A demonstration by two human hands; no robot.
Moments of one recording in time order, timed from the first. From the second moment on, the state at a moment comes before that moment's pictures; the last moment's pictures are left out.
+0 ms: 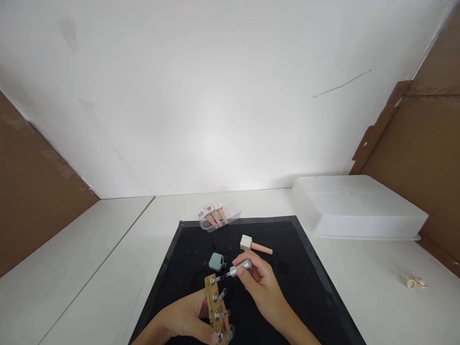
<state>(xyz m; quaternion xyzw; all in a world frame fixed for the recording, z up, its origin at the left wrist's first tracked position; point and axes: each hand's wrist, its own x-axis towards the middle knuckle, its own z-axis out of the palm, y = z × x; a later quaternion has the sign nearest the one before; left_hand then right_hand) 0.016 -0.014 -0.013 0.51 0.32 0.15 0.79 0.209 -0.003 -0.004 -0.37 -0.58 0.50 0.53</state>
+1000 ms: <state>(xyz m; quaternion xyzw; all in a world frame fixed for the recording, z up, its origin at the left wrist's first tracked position) 0.015 -0.011 -0.014 0.57 0.31 0.11 0.75 0.210 -0.005 0.002 -0.37 -0.67 0.42 0.48</state>
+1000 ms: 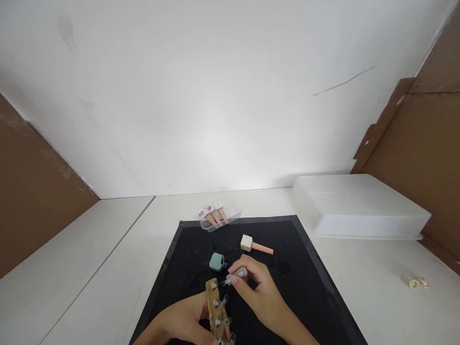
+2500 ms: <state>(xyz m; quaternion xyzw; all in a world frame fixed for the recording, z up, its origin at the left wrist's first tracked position) 0.017 -0.011 -0.012 0.60 0.32 0.13 0.72 0.213 -0.001 0.006 -0.35 -0.78 0.23 0.47</state>
